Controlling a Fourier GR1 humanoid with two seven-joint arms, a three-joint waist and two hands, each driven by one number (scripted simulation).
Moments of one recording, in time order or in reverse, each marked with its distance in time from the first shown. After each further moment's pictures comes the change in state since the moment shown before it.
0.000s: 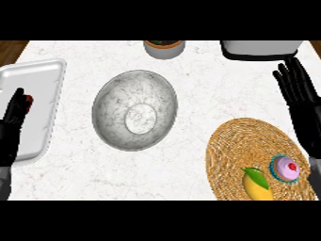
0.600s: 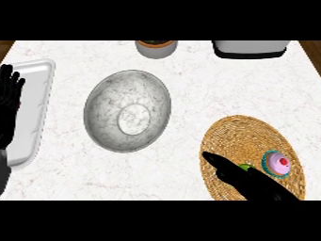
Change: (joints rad) left arm -0.089 -0.021 0.073 -0.098 0.125 -0.042 0.038; right arm 0.164 -0.054 0.364 -0.340 0.222 0.287 -0.251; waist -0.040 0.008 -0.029
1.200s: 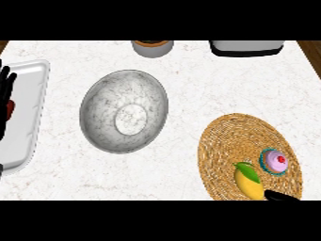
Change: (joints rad) left arm -0.009 0.010 0.042 -0.054 0.036 -0.017 0.054; right arm 0.363 -0.382 -0.252 -0.230 0.237 -0.044 -0.259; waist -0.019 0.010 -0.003
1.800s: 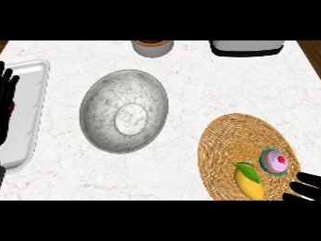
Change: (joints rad) left arm 0.019 -0.018 -0.003 -0.025 -0.016 0.002 0.006; right arm 0.118 -0.338 -0.362 -0.075 0.112 0.187 0.174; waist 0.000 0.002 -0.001
